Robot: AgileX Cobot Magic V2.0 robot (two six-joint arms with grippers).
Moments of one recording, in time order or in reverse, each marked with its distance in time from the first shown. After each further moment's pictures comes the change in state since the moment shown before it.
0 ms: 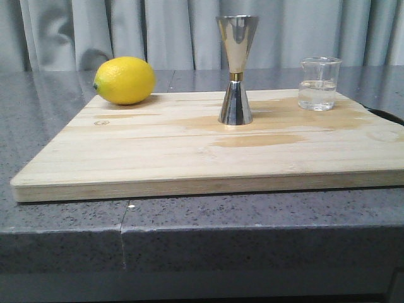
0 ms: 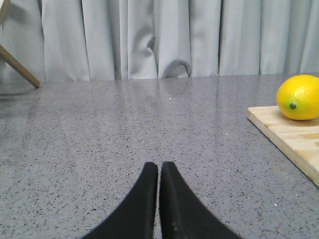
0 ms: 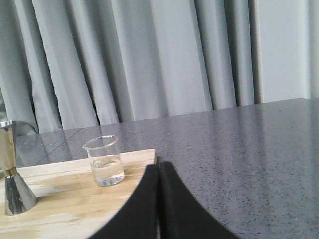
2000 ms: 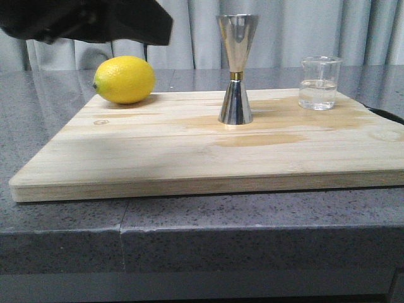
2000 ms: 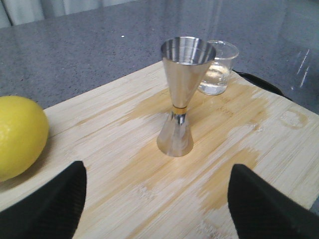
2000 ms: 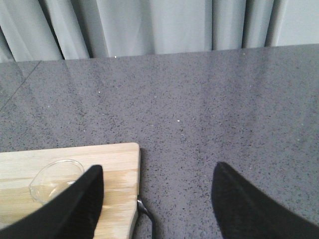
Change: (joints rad) left arm -0.815 1.238 -0.695 -0.775 -0.234 0.646; right arm 0.000 1.014 -0.696 -0.001 0.112 -0.080
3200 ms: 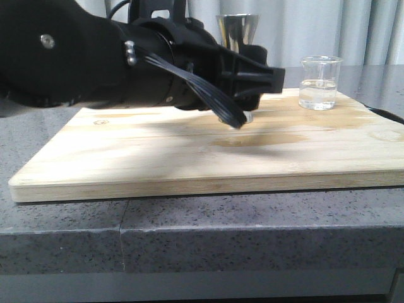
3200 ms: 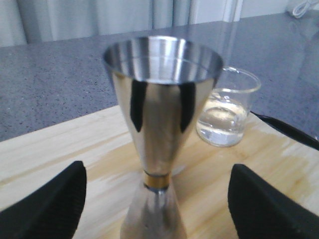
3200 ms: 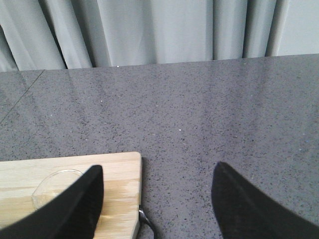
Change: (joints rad) left arm -0.082 0.525 -0.185 0.200 -0.510 -0.325; right arm 0.000 0.000 0.000 0.000 -0.029 0.000
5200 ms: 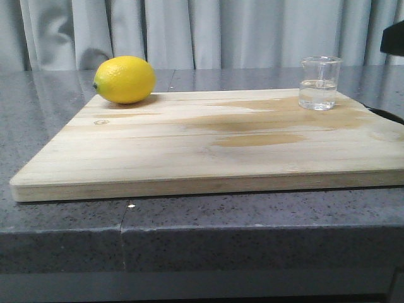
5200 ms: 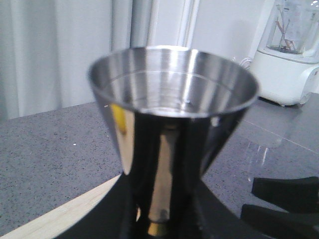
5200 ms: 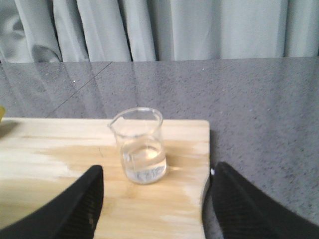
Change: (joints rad) left arm 0.036 -0.365 -0.105 0.172 0.376 -0.109; right arm 0.144 0.085 0.400 -0.008 -0.619 -0.002
